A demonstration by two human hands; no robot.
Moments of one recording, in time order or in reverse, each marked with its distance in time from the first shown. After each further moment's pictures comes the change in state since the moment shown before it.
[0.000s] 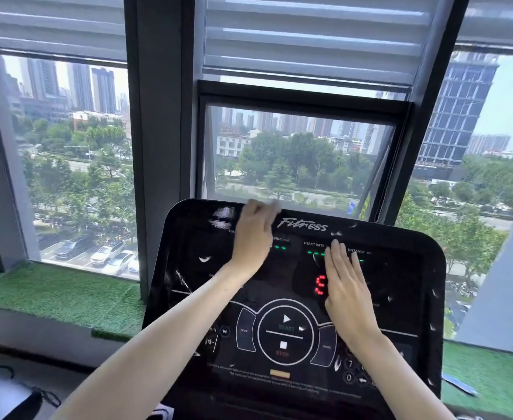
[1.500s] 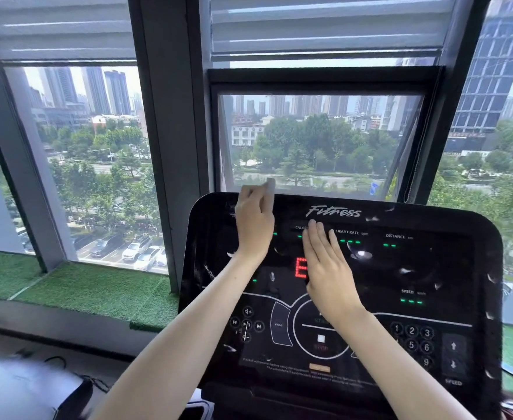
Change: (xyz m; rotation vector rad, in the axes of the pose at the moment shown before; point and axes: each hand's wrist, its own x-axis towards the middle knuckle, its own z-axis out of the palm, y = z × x) left_hand 0.011 -0.029 -0.022 -0.091 0.180 -0.101; right_hand 0.029 -0.074 0.017 0.090 0.083 -0.121
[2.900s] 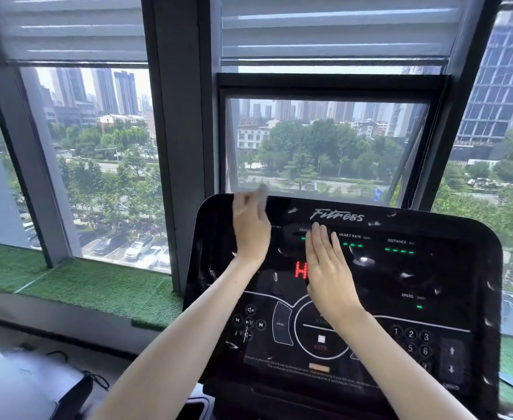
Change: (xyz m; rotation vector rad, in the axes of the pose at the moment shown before) left_hand -0.007 -0.002 -0.014 0.073 0.053 -0.045; right_hand 0.002 -0.002 -0.001 -0.120 -0.056 -0.029
